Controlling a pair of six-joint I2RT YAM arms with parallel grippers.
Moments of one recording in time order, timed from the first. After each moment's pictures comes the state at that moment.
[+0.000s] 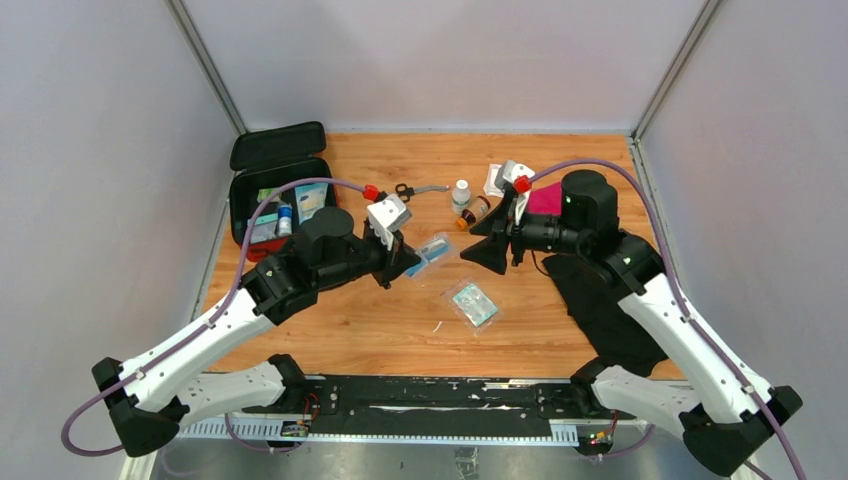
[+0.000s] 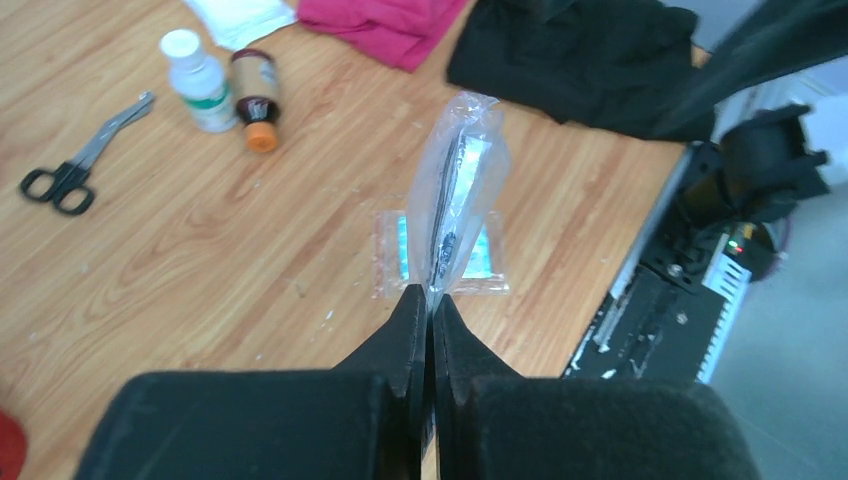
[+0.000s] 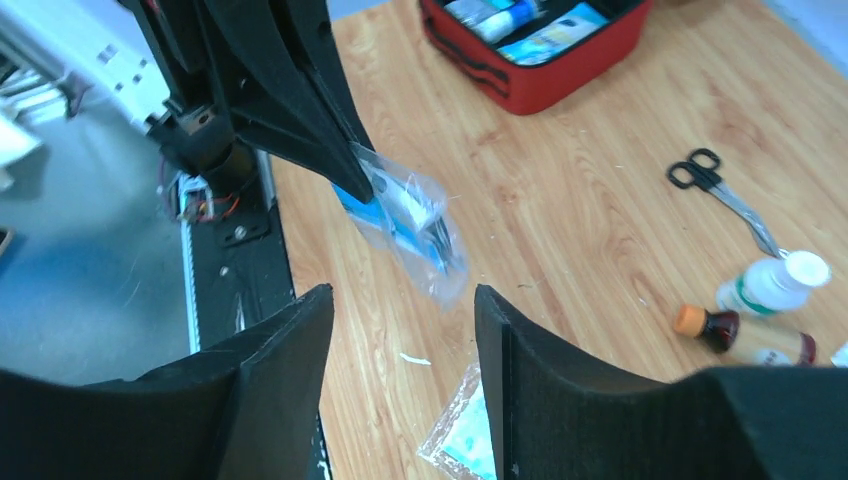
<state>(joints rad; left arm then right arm) -0.86 0.95 1.00 -0.38 0.20 -0.10 0.60 1.01 1.17 -0.48 -0.72 -0.10</state>
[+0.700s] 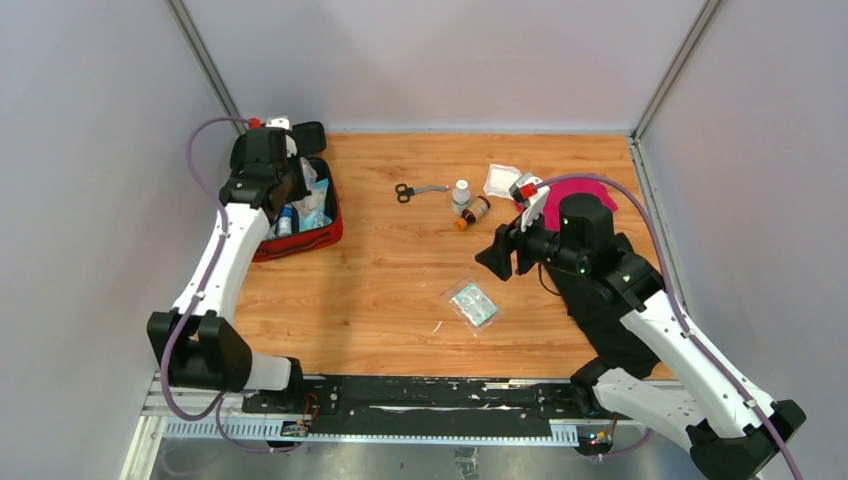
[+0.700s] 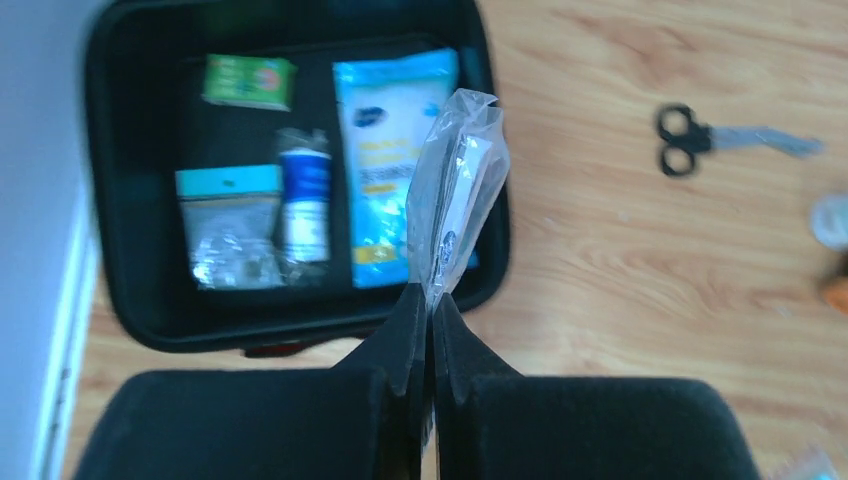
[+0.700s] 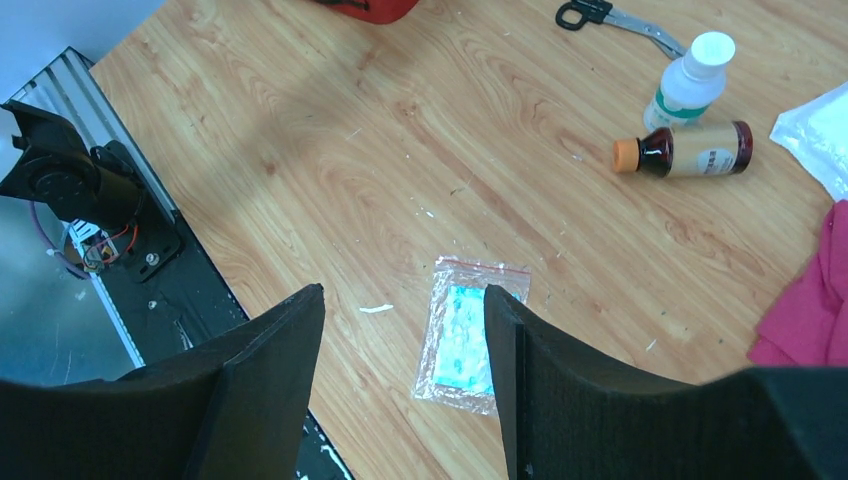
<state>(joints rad) -0.08 1.33 1.25 -0.57 -0.10 -0.20 0.60 0.90 1.02 -0.51 -0.34 0.07</state>
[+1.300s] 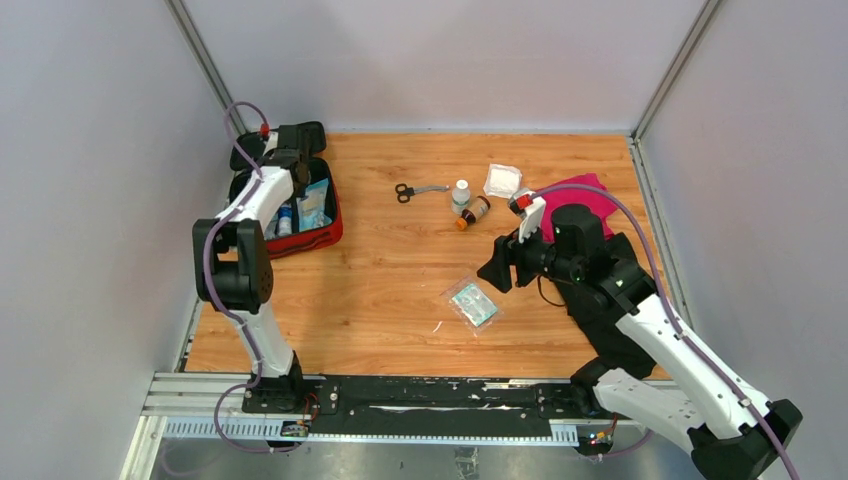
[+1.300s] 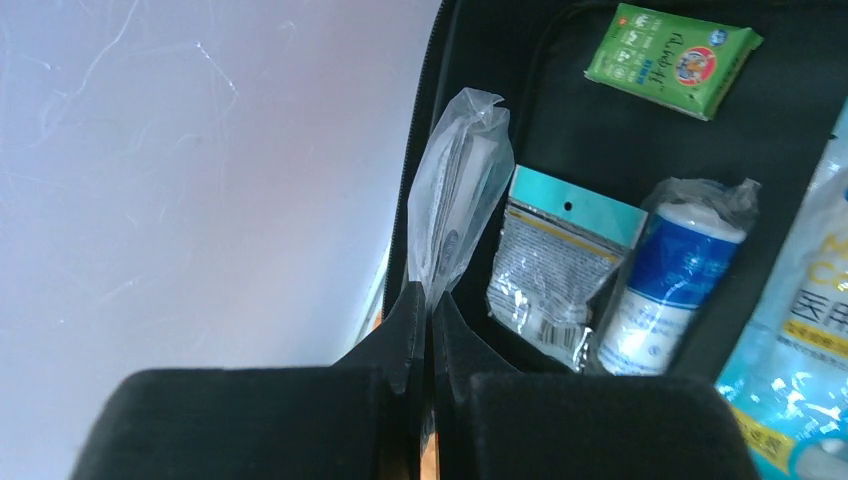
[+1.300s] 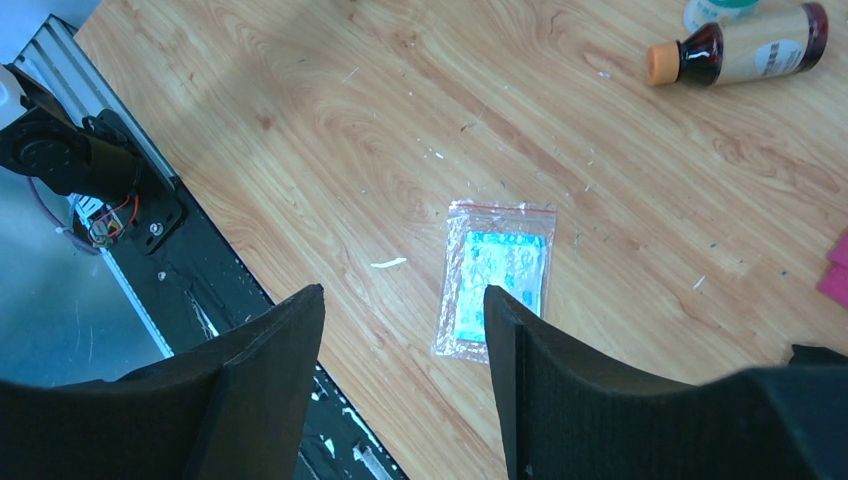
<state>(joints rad) -0.02 1.82 1.44 -0.59 -0.86 -0.02 0.60 0.87 0.93 -0.55 -0.33 0.13</state>
